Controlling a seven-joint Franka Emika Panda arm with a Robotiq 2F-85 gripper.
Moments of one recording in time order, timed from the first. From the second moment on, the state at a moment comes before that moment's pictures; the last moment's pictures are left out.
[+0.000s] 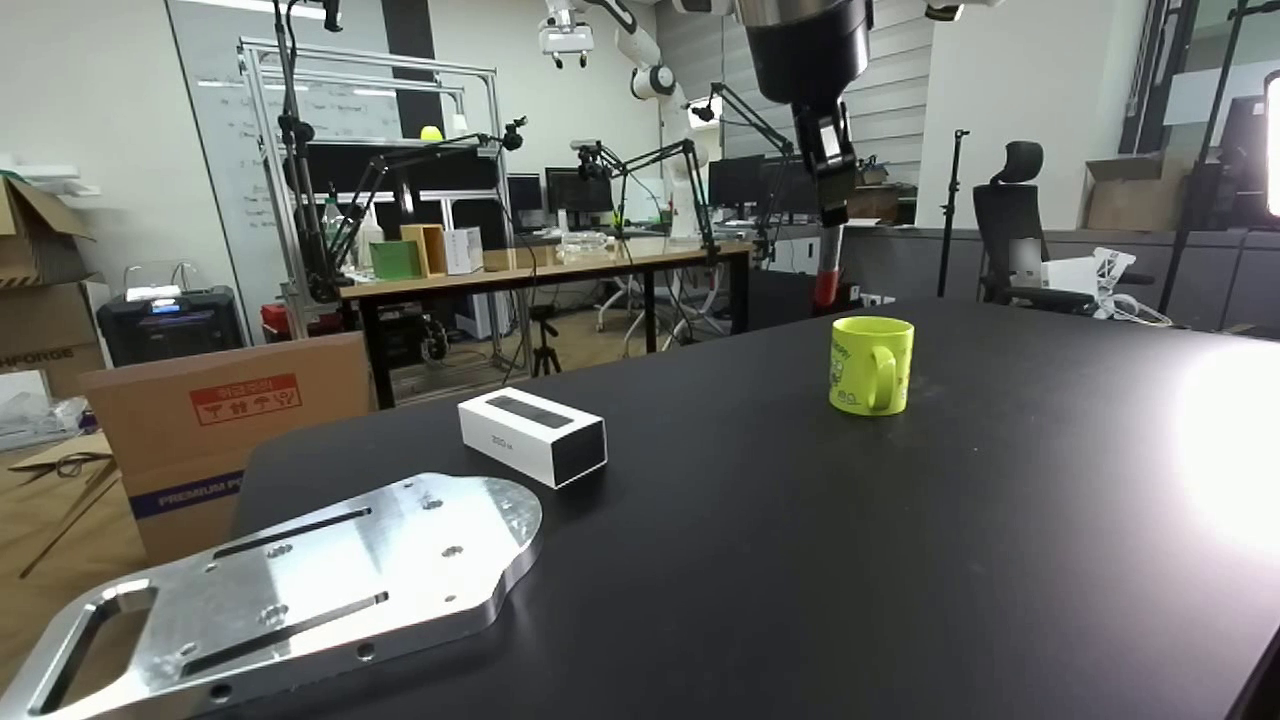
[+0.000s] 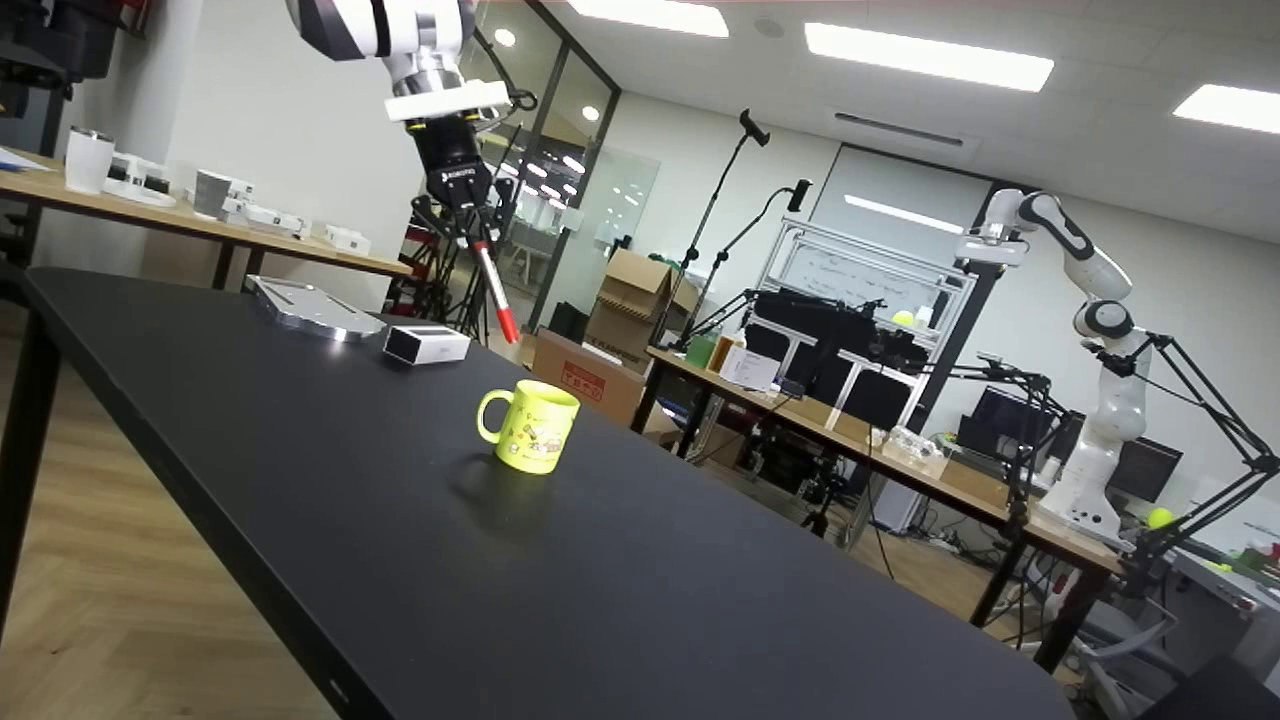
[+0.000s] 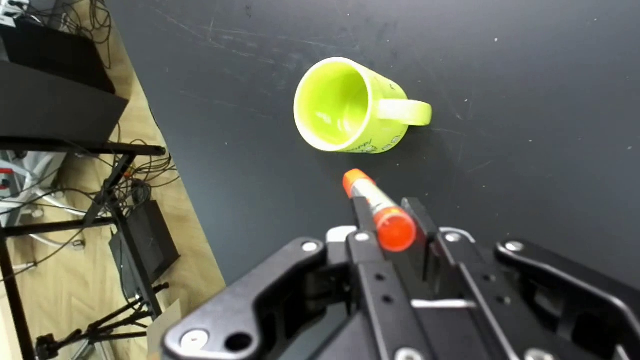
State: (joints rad) arm 0.37 0.48 0.11 -1.82 -0.87 2.10 0.13
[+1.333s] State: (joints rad) arm 0.34 0.75 0.14 -1.76 -0.88 1.71 0.00
